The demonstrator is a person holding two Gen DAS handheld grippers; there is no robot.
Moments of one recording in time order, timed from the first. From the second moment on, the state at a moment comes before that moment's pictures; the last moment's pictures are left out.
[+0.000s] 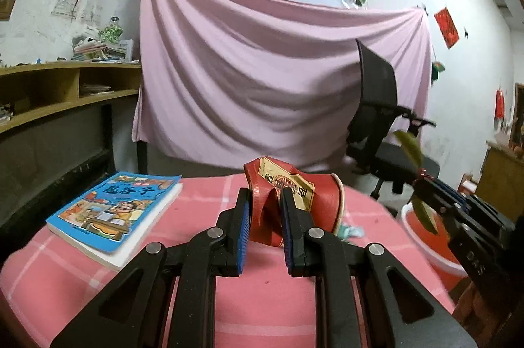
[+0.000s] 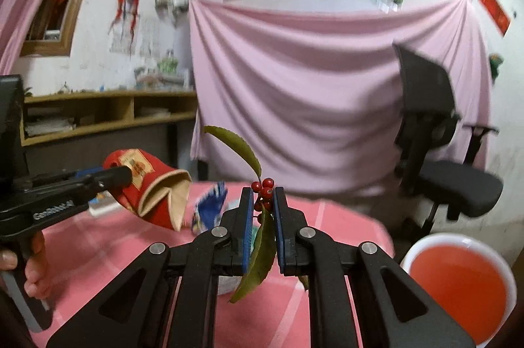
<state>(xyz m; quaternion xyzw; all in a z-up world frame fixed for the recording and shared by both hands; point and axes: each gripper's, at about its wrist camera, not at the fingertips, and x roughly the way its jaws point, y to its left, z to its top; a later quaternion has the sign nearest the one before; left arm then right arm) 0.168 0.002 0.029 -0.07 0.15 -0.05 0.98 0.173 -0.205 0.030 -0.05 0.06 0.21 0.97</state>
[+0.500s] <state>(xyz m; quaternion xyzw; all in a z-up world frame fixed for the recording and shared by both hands) 0.206 -0.142 0.065 -0.07 0.17 -0.18 0.97 0.167 -0.328 0.053 0.01 0.03 0.04 1.00</state>
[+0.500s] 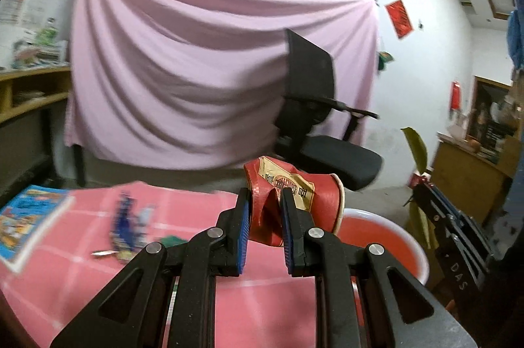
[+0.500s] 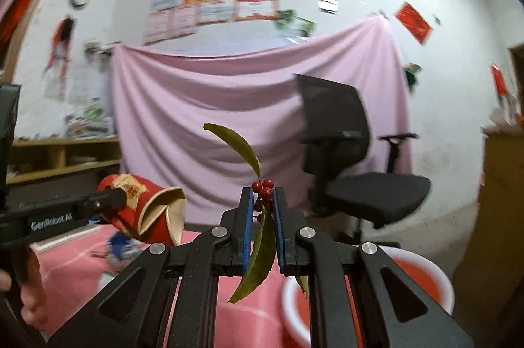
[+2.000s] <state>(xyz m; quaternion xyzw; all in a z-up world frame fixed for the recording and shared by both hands) 0.279 -0.230 0.048 -0.06 0.29 -0.22 0.93 0.200 -0.443 0.019 0.17 0.19 -0.04 0.97</state>
